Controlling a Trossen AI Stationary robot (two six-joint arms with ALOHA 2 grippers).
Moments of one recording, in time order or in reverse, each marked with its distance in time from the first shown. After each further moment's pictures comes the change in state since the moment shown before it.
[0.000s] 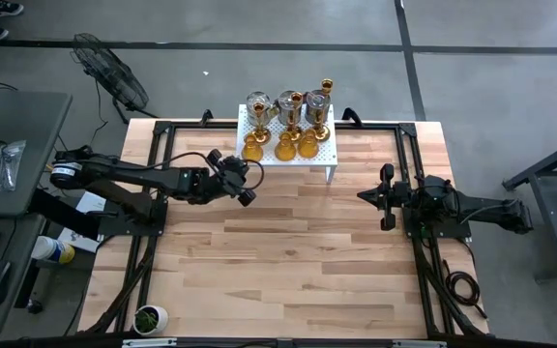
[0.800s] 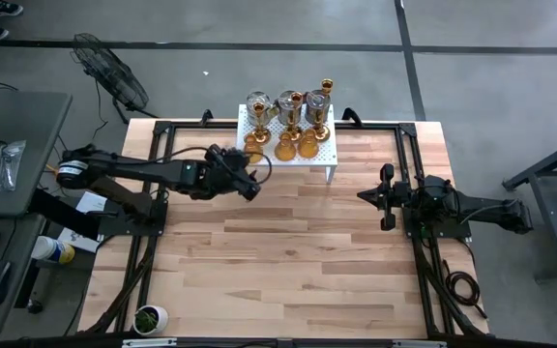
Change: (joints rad) left arm -0.004 0.059 0.243 -0.310 -0.025 -0.165; right arm 0.000 0.000 0.000 0.000 0.002 0.000
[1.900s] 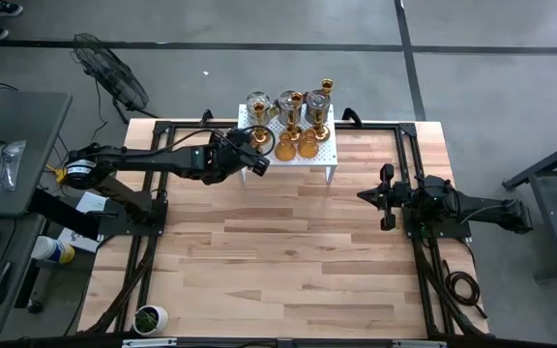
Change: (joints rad) left arm 0.158 0.073 0.040 0.167 -0.044 0.014; right arm 0.000 0.000 0.000 0.000 0.000 0.000
